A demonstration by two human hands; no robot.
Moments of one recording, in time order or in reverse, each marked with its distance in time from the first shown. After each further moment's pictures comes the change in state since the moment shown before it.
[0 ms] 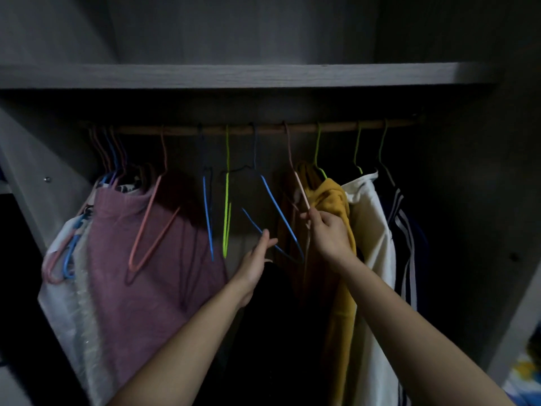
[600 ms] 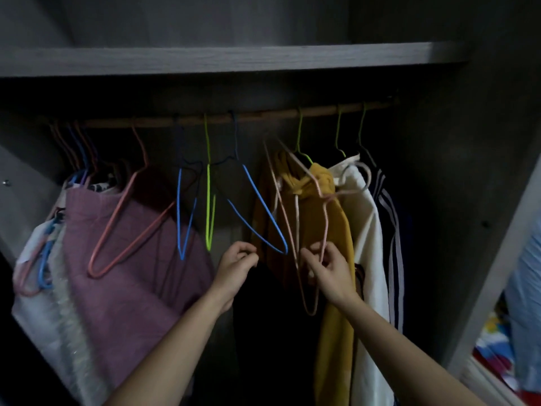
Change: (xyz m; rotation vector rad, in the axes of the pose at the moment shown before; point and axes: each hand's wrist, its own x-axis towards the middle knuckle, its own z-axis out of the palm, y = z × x) left_hand -0.012 -0.026 -0.023 0.039 0.052 0.161; right_hand -0.087 0.069 -0.004 0.222 -0.044 0.086
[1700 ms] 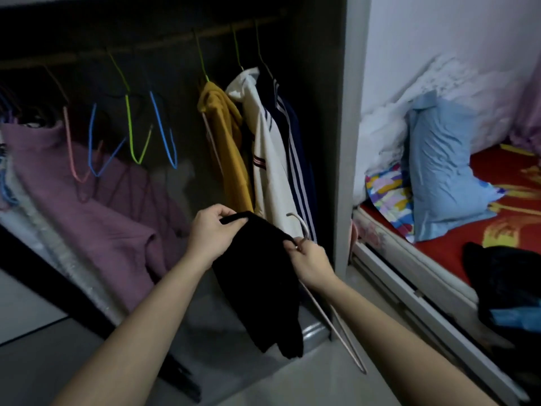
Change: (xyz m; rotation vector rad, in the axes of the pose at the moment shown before) left_hand -0.227 0.023 0.083 0.489 -0.036 0.120; right_hand -0.269 0.000 -0.111 -0.391 -0.028 0.321
